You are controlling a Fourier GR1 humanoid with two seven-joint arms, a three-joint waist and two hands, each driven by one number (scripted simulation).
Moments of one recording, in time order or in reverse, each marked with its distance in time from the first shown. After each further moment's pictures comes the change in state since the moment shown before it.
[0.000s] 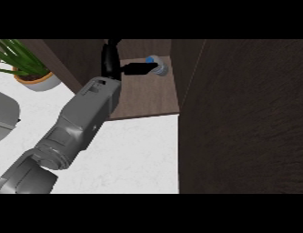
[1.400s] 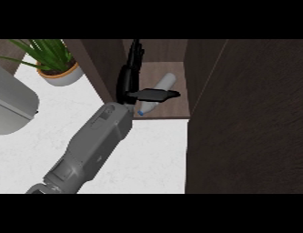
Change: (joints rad) left arm 0.306 -0.056 -0.106 -0.468 0.146 -0.268 -0.101; right arm 0.011 0.039 0.072 -0.016 0.003 -0.033 0.077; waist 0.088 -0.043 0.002
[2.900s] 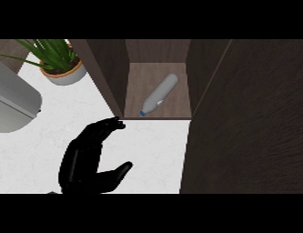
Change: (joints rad) left arm 0.810 0.319 -0.235 -1.056 0.020 -0.062 0.120; right arm 0.047 -0.237 0.154 -0.039 0.131 0.200 -0.078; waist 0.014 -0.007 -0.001
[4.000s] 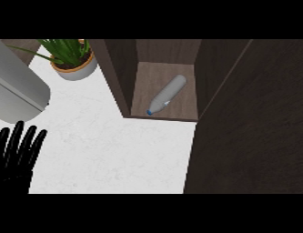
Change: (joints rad) left arm 0.353 0.269 0.253 -0.242 0.233 -0.234 -0.026; right arm -0.177 -0.090 0.249 -0.006 0.046 -0.067 0.147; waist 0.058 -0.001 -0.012
